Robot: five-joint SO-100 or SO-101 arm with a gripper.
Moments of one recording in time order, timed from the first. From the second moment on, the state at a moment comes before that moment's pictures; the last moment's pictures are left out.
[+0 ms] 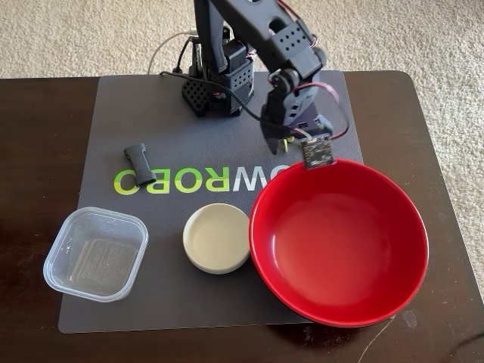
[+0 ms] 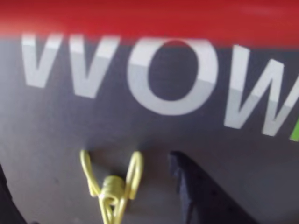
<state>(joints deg) -43.0 106.7 134.5 61.7 55.6</state>
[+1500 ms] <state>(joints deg) -48.4 103.4 138.9 61.7 50.2</state>
